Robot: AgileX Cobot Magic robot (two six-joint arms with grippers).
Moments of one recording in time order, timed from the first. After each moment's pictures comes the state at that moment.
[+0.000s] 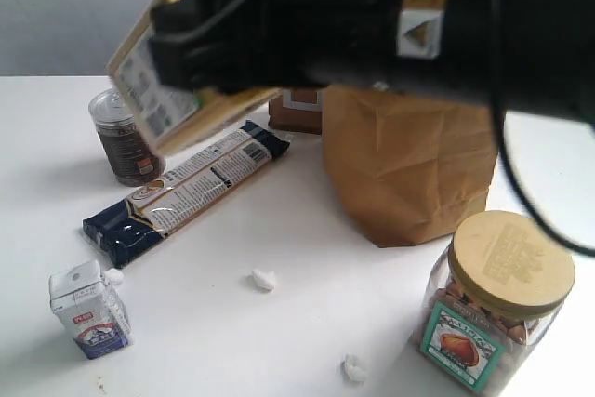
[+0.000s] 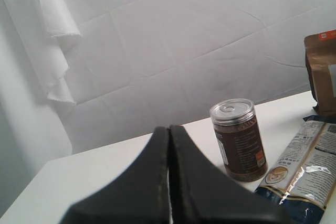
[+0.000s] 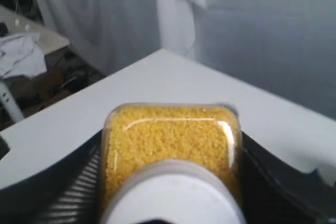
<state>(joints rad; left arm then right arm) -0.04 0.00 0.00 0.12 0.06 0.16 1.17 1.31 -1.06 -0.18 0.07 0.34</state>
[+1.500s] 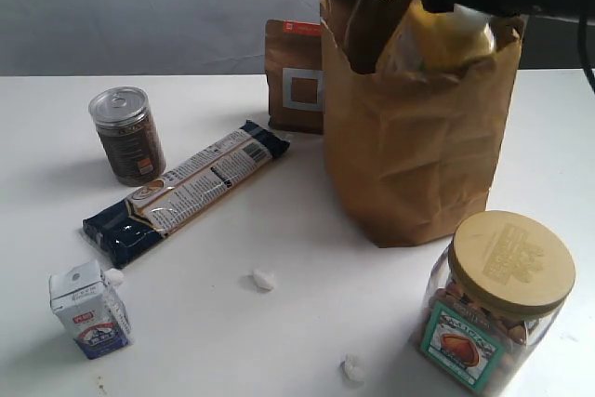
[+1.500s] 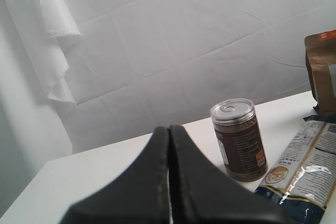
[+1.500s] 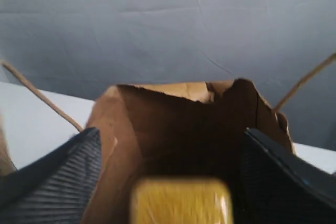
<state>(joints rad) -0.04 0.00 0.00 0.12 0.06 0.16 0.63 1.42 -1.06 -0.35 0.06 0.41</state>
